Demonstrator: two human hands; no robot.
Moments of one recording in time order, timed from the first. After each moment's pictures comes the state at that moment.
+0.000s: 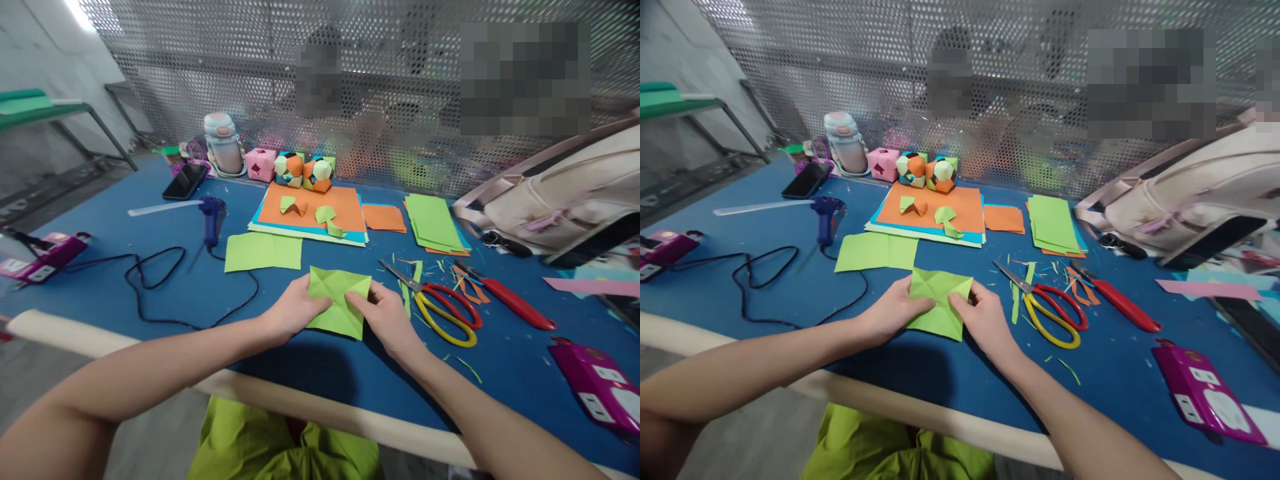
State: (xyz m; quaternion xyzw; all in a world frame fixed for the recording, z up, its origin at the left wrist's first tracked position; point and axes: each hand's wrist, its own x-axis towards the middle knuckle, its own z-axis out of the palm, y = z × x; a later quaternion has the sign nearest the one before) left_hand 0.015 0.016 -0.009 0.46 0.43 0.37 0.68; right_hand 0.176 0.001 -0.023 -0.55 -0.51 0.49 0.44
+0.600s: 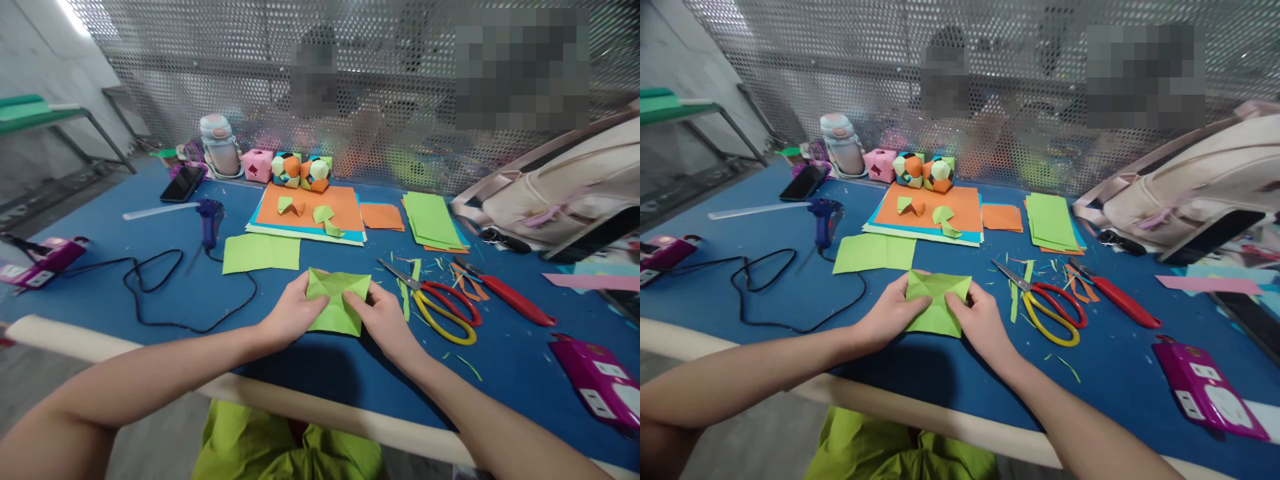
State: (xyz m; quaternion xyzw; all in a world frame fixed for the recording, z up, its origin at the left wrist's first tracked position) left_hand 0.017 0.010 -0.002 0.50 0.46 0.43 0.60; right_hand 0.172 -0.002 -0.019 -0.55 -0.52 0.48 0.44
